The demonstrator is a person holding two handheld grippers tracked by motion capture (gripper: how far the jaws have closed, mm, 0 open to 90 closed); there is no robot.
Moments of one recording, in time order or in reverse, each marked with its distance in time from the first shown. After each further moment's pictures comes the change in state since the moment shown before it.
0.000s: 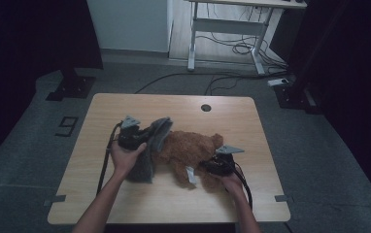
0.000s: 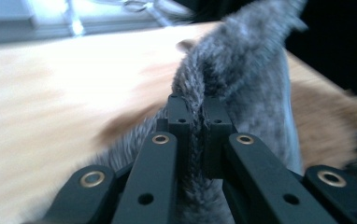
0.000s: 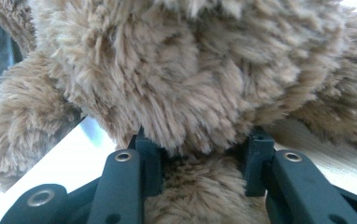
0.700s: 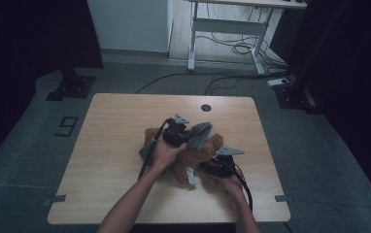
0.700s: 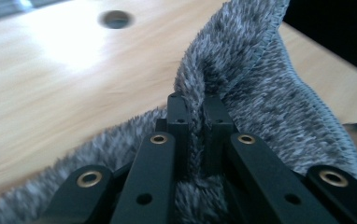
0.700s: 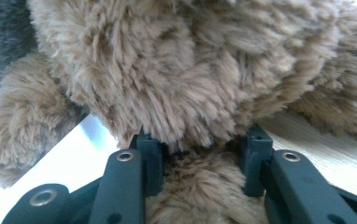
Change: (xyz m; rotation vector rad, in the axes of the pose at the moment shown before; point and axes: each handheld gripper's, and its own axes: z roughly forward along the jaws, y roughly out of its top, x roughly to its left) left arm -0.066 0.020 0.090 0.197 -0.022 0.107; right arm 0.003 -0.004 -0.002 0.001 -0.013 -0.004
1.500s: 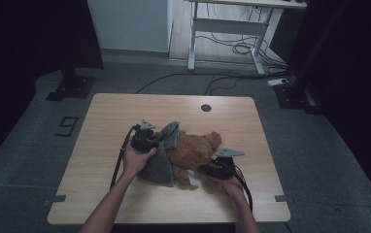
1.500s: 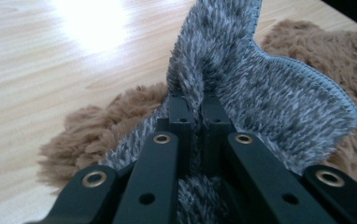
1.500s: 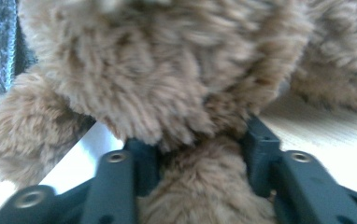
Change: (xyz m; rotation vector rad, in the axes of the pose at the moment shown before) left arm 0.059 -0.059 -0.046 -0.014 0.048 -0.089; right arm 0.004 -0.003 -0.003 0.010 0.007 -0.001
